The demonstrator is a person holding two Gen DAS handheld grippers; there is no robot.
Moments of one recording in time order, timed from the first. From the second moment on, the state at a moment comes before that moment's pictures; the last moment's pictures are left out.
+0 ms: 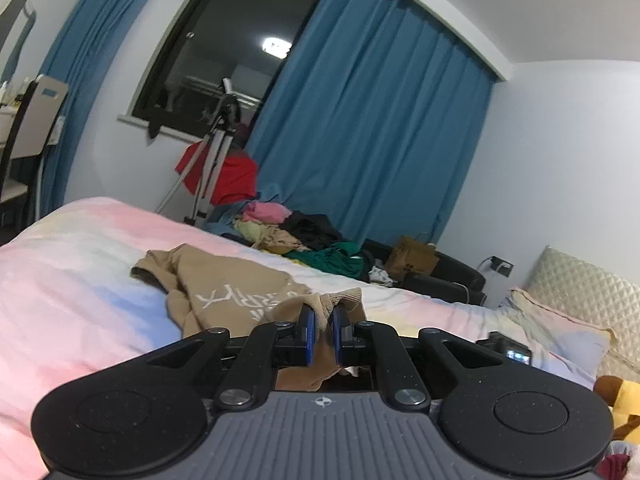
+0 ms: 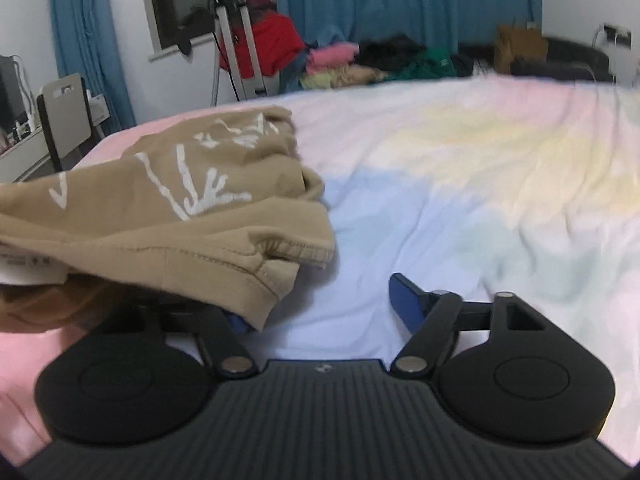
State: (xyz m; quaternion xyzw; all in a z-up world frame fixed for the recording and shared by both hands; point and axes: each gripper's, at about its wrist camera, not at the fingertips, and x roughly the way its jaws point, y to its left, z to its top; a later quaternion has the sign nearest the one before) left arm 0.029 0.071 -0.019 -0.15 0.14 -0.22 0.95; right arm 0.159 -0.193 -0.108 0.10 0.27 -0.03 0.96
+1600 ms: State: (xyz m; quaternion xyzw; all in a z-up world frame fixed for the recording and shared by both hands) left arm 0.058 0.012 -0.071 0.08 0.25 -0.03 0.97; right arm 0.114 -0.213 -0.063 0.19 0.23 0.04 0.95
